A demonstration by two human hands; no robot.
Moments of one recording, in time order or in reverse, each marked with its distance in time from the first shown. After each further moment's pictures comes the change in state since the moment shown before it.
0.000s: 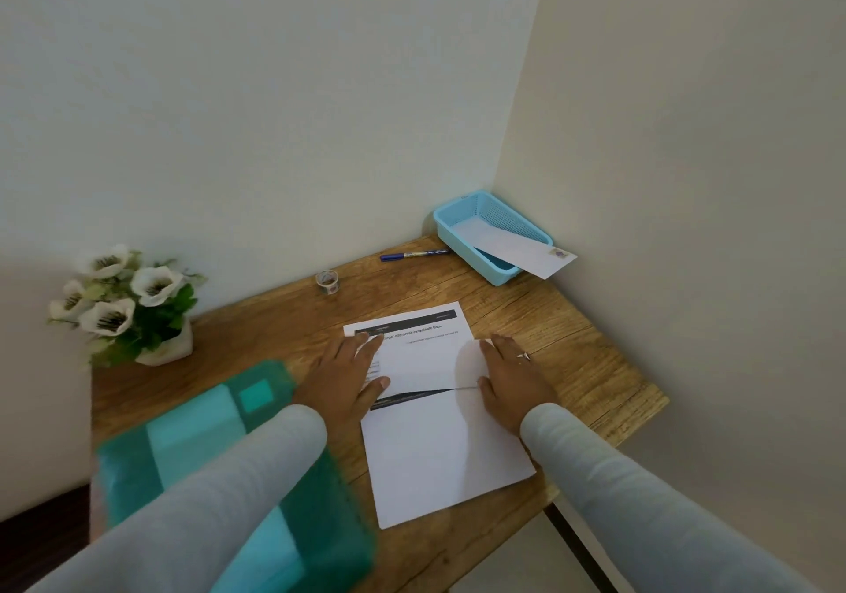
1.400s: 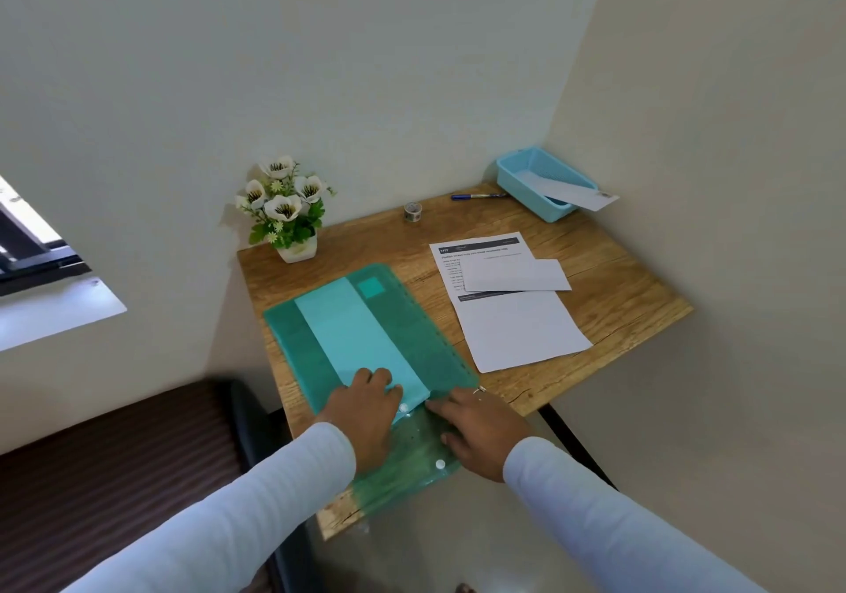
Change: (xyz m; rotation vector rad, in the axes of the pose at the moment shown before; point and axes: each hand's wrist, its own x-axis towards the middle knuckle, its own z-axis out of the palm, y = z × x) left_hand -0.255 -0.068 0.013 0.329 -0.194 0.136; right_hand -0.212 -0.198 0.082 0.008 -0.093 -0.421
